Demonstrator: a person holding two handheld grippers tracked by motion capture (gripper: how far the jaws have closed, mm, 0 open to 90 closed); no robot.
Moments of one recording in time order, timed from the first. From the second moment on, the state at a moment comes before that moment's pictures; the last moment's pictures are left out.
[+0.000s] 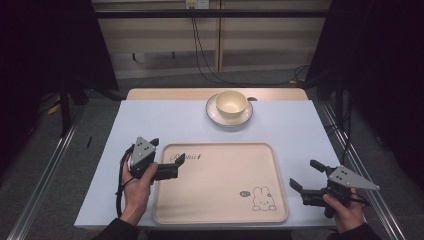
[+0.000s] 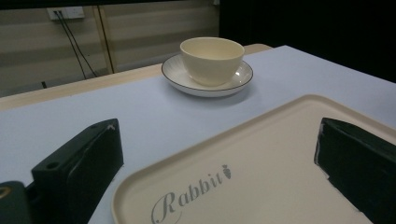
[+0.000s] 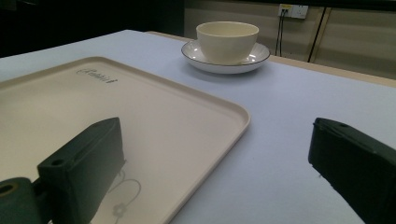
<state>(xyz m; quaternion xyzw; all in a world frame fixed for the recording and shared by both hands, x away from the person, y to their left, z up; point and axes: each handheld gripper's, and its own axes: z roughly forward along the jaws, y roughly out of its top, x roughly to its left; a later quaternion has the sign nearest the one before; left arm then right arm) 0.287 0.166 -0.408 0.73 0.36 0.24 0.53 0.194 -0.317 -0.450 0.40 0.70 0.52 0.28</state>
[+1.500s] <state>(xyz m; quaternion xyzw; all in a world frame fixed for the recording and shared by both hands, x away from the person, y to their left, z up) 0.376 0.105 -0.420 0.77 0.35 0.19 0.51 0.194 -0.318 -0.450 0.40 0.70 0.53 0.28</state>
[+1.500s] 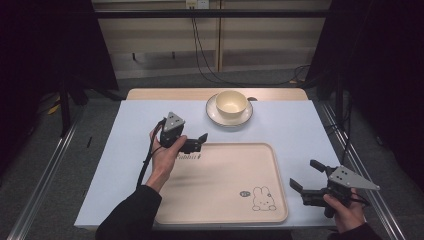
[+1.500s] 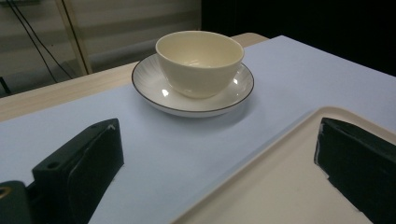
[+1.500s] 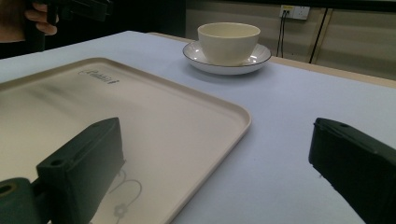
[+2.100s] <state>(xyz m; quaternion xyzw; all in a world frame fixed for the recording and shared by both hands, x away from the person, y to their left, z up) 0.432 0.063 -0.417 0.78 0.34 0.19 0.50 0.194 -0.318 -0.450 0.40 0.69 0.53 0.28</state>
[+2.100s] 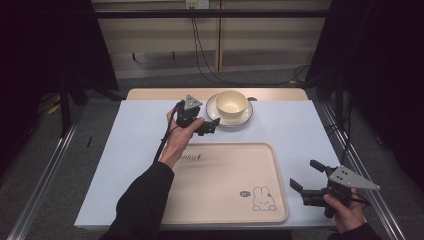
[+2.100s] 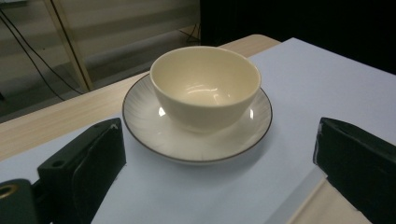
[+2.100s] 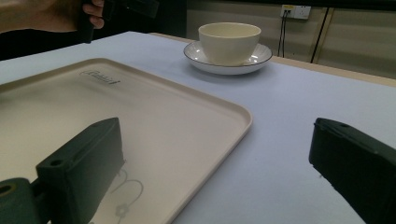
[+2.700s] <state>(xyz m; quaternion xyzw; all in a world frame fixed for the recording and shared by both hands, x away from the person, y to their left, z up) 0.494 0.036 -0.425 0.78 0.37 0.20 0.46 0.194 -0.319 -0.451 0.40 0.70 0.53 0.28</state>
